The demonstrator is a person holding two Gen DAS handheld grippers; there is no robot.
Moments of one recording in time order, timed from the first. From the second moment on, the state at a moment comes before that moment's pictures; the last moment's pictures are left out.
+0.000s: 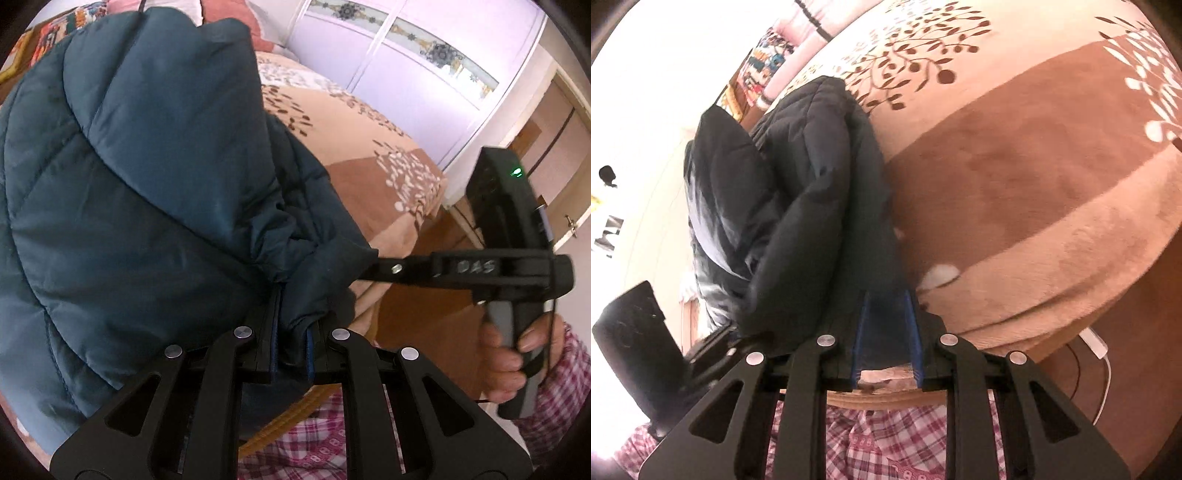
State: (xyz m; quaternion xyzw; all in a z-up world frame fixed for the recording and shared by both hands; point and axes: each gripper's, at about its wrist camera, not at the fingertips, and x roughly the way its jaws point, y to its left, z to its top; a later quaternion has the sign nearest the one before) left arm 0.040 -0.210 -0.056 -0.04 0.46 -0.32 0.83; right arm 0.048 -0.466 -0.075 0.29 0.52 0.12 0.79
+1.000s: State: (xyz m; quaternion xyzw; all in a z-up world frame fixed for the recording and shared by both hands) left arm 0.006 -0.111 0.015 -0.10 0.44 -0.24 0.86; right arm 0.047 -0.336 0.021 0.11 0.49 0.18 0.85
